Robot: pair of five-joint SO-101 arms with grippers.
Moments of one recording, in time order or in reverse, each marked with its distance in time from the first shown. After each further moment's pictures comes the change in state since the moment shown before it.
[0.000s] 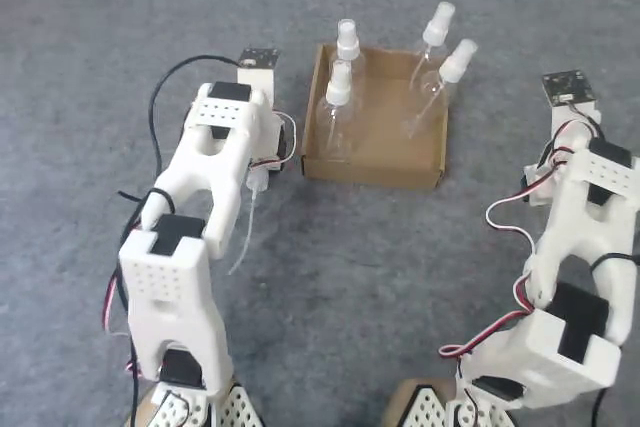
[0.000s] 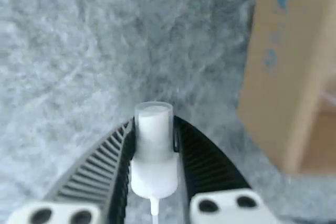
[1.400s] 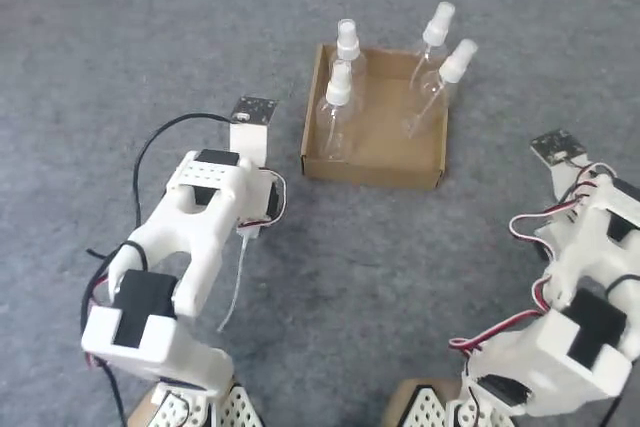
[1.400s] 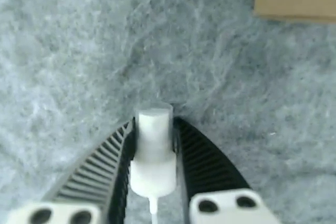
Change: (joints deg) left arm 0.2 -22.9 41.3 -20.0 -3.2; right arm 9.7 0.0 10.9 0.7 24.6
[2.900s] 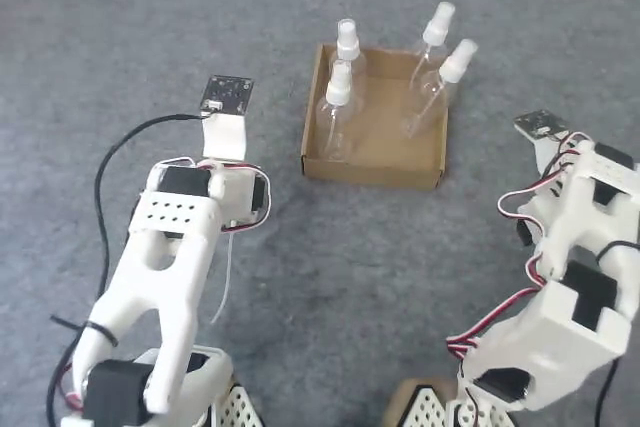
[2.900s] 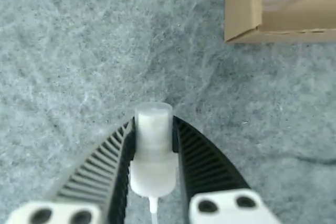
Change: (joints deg) left arm -1.3 -26.1 7.6 4.1 0.0; right arm -7.0 9.1 -13.5 11.4 -8.2
